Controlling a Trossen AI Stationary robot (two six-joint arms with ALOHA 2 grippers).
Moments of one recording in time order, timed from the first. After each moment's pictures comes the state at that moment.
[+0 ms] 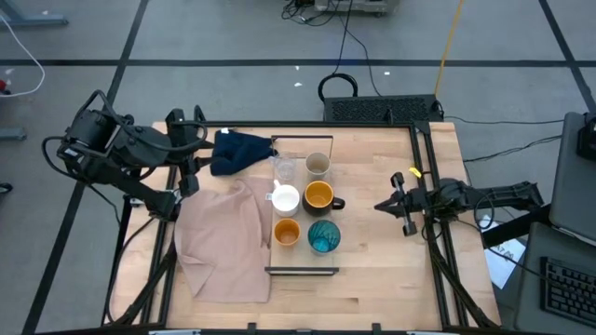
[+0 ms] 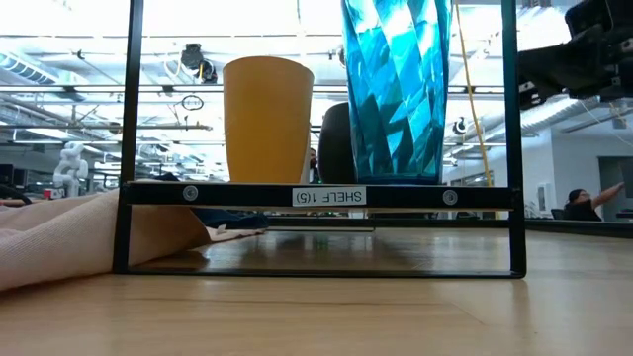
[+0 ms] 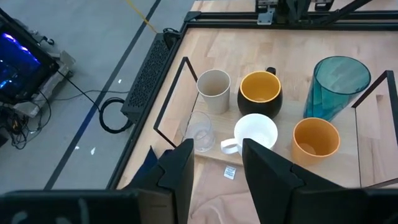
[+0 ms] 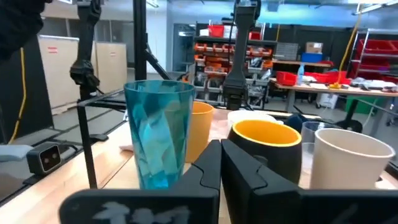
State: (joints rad) left arm -0.24 1.30 2.05 -1.53 -0.50 -0.24; right arm 0.09 0.09 0.02 0.13 -0.08 -0.04
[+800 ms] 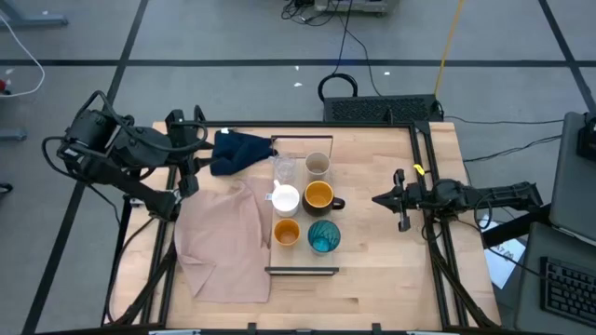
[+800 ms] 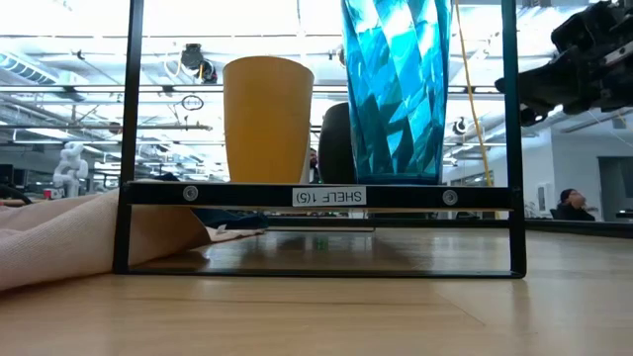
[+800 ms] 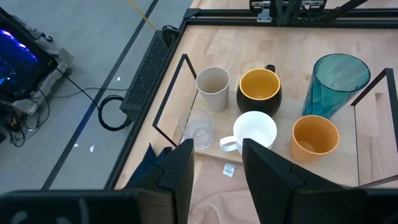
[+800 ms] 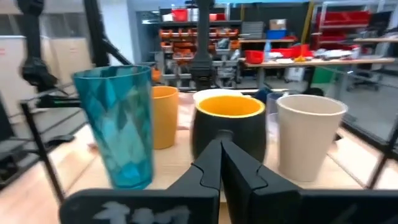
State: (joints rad) left arm -0.24 1.30 2.05 -1.54 -0.50 -0.25; right arm 0.09 0.08 0.02 0.07 0.07 0.04
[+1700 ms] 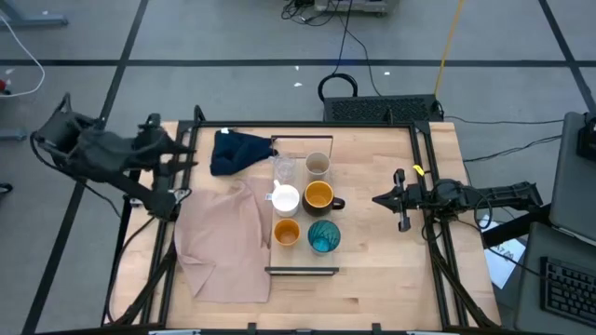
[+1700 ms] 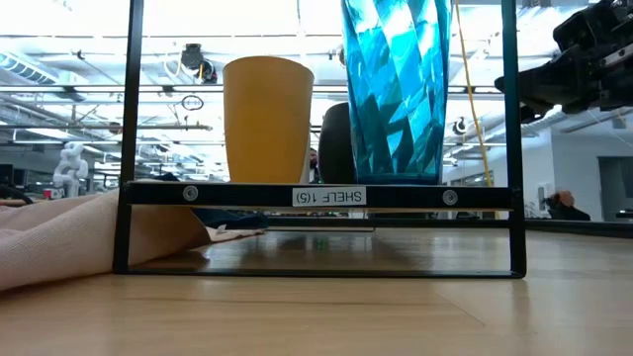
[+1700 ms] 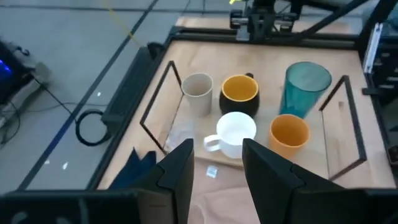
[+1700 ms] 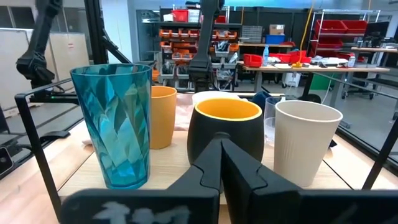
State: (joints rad) left arm -0.35 1.11 1.91 -1.51 -0.52 -0.31; right arm 0.09 0.08 0.02 0.07 0.08 -0.01
